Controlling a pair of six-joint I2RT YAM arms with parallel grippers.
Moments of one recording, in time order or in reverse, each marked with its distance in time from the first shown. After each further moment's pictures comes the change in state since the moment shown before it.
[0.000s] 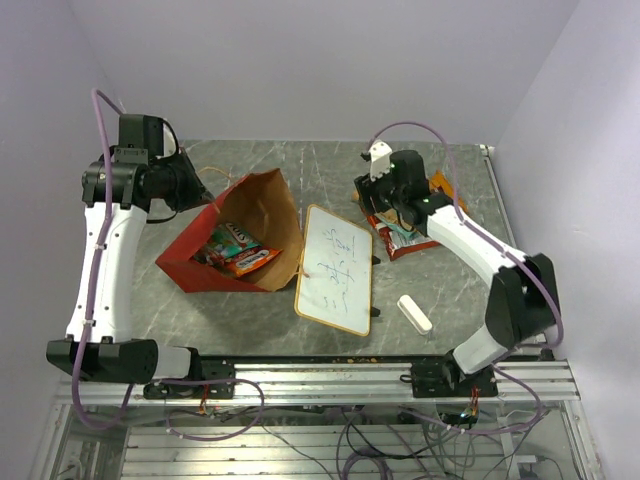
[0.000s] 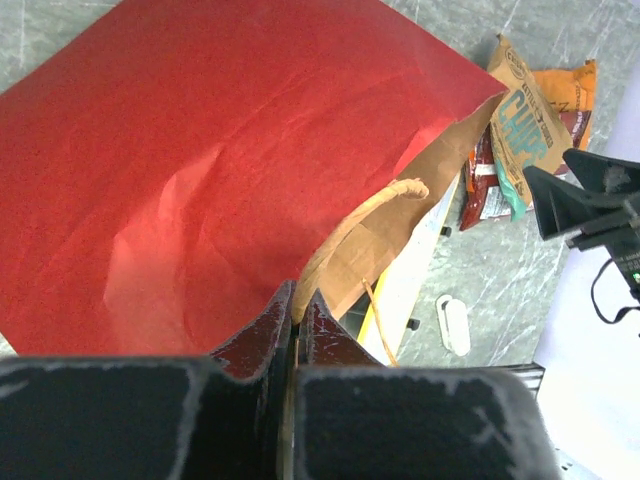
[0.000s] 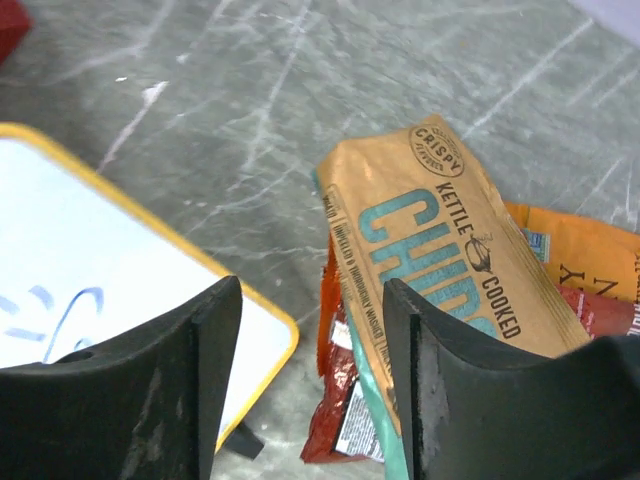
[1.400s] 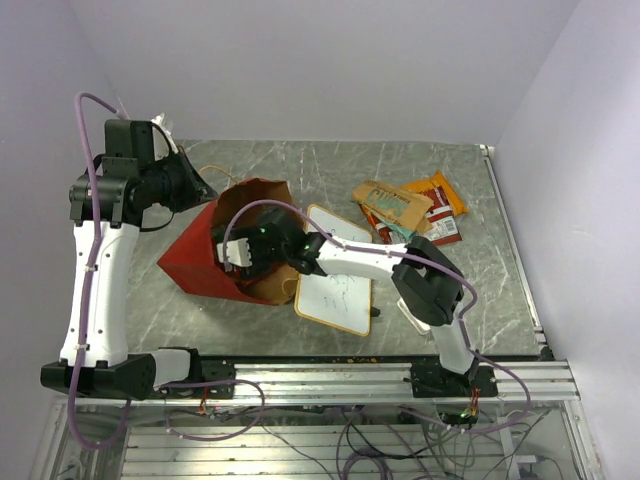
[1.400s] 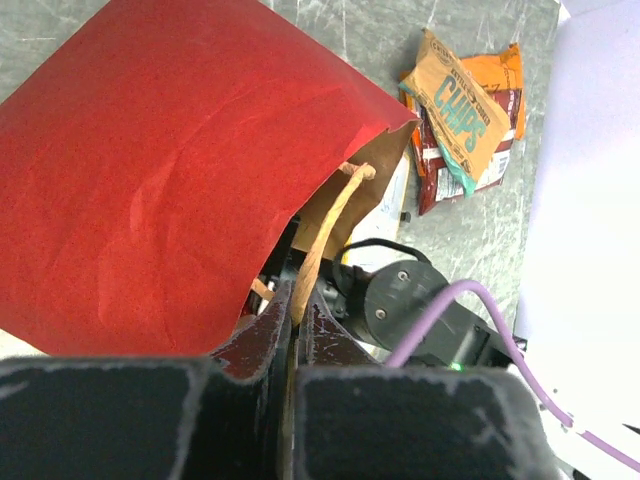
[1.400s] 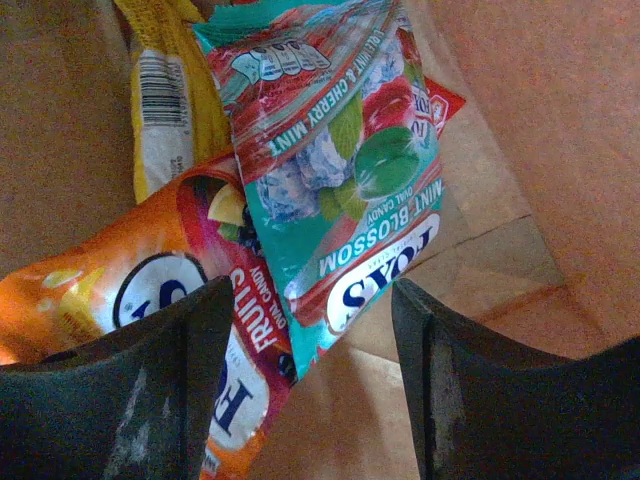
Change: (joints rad) left arm 0.000 -0.093 -0.023 0.050 0.101 0.016; right arm 0.602 0.420 0.253 0.223 -0.234 -0.729
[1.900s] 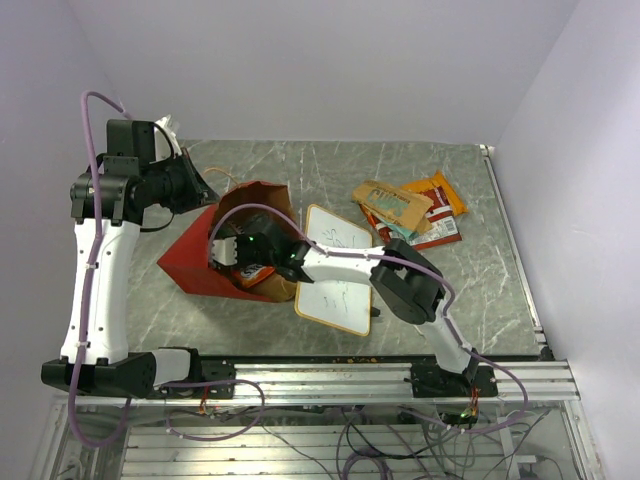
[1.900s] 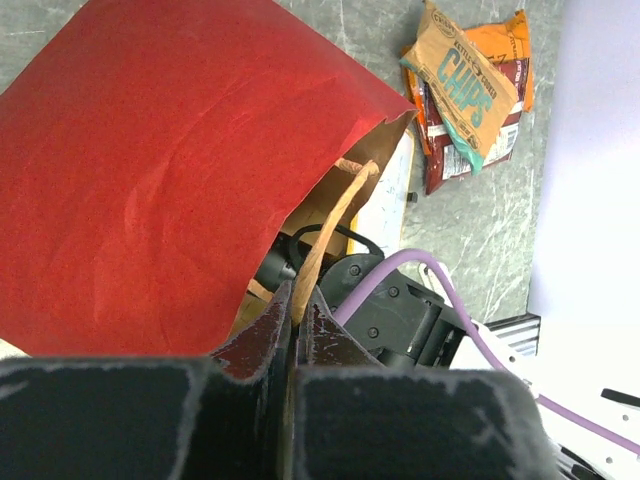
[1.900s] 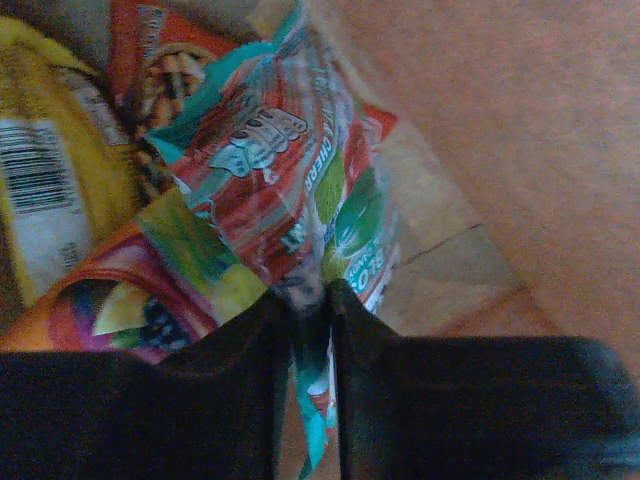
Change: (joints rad) left arm 0.000 0.011 0.006 -0.023 0.040 0.052; right arm 0.037 0.141 0.072 0.167 0.173 0.043
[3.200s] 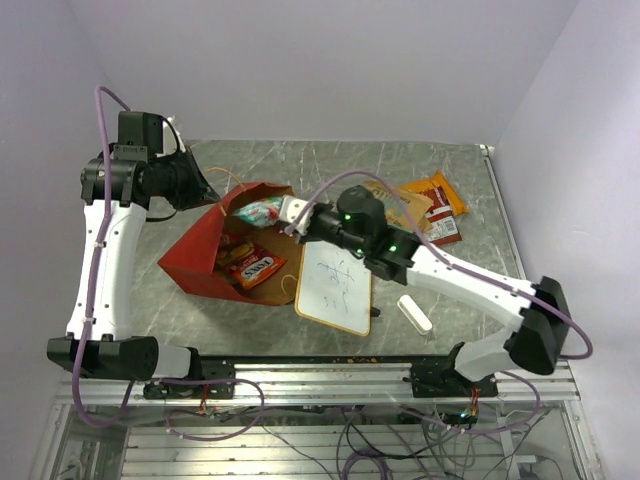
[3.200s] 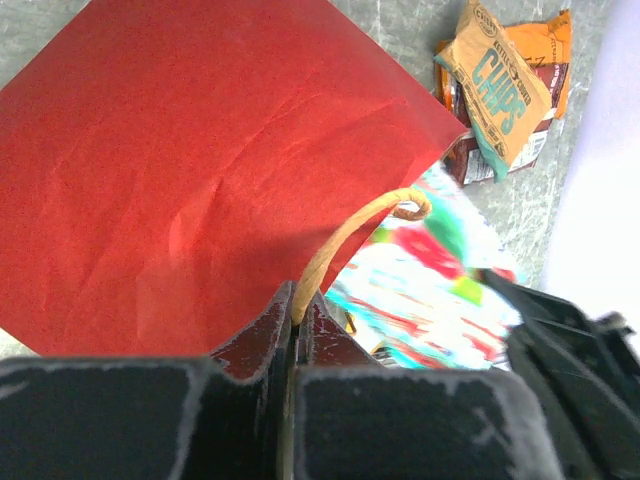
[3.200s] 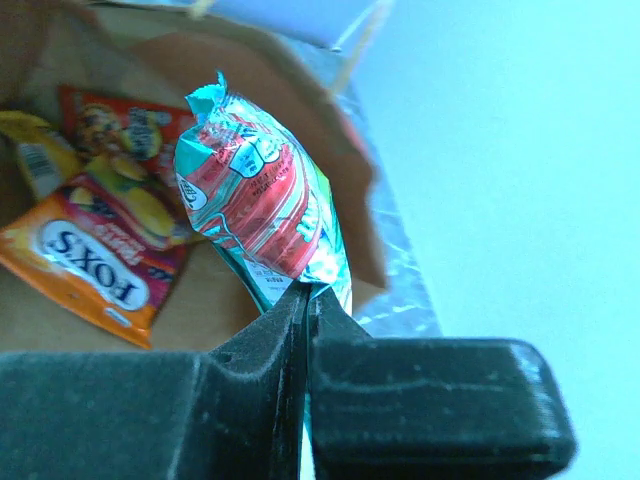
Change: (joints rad) left arm 0.000 0.085 0.030 -0.039 -0.040 -0.013; right arm -0.097 -0.734 -0.371 -0.104 -0.016 0.167
